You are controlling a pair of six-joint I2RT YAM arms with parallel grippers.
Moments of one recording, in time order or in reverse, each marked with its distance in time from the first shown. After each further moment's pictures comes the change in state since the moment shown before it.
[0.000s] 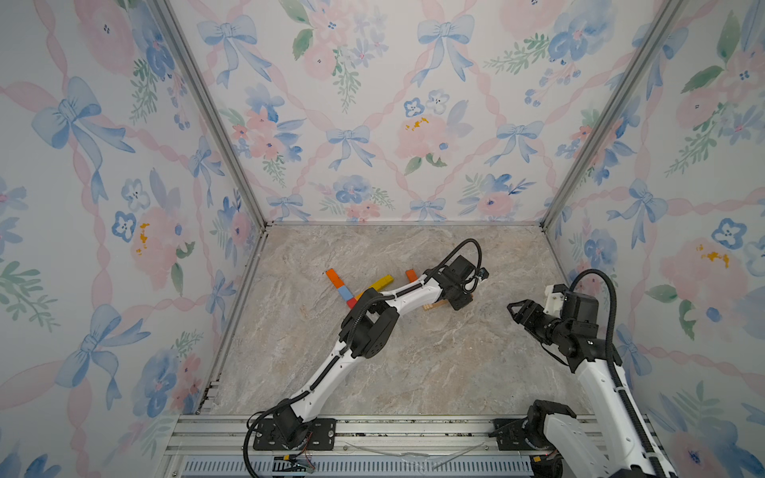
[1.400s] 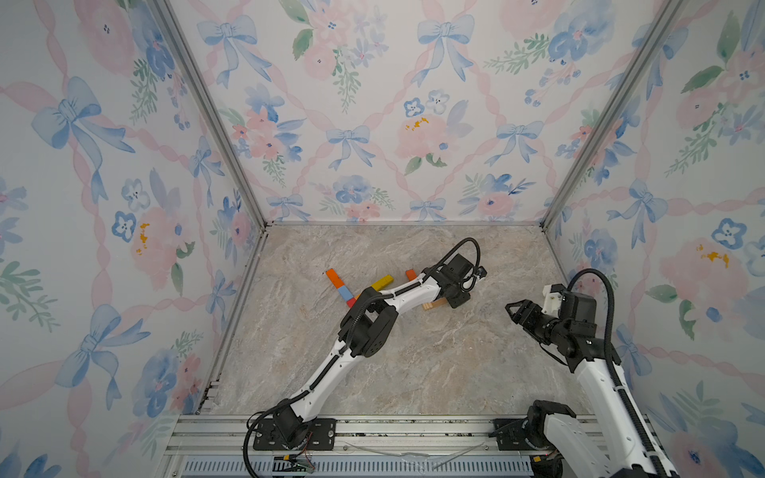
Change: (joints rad) left arm 0.012 0.000 0.001 0.000 -0.027 0.028; right arm 0.013 0.005 -0.003 0.005 0.001 0.000
